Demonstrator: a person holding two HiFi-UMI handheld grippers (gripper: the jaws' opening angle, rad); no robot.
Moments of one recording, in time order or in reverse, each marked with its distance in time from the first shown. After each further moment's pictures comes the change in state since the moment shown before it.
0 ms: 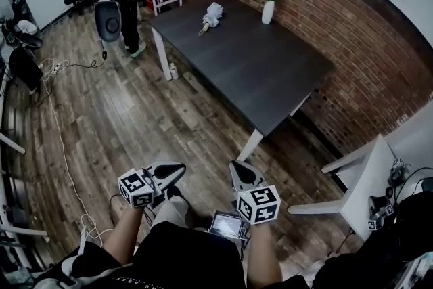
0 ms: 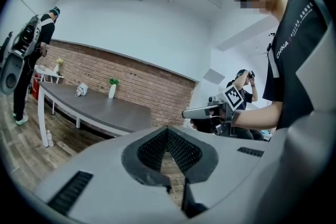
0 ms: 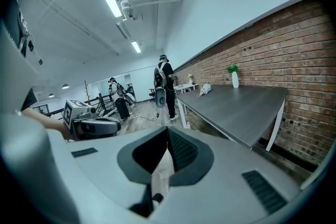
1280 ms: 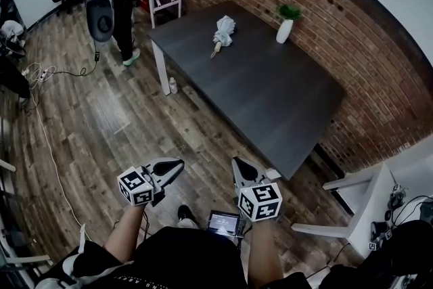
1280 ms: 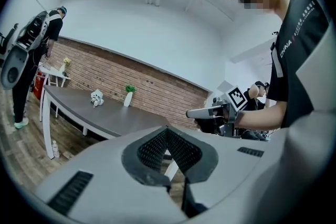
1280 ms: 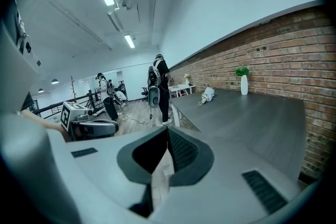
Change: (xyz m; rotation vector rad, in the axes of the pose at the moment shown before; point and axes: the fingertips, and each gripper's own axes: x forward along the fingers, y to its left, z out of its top) left arm -0.017 0.268 0.076 -0.039 -0.053 0.001; right arm 0.243 -0.016 0.112 -0.026 0.023 -0.084
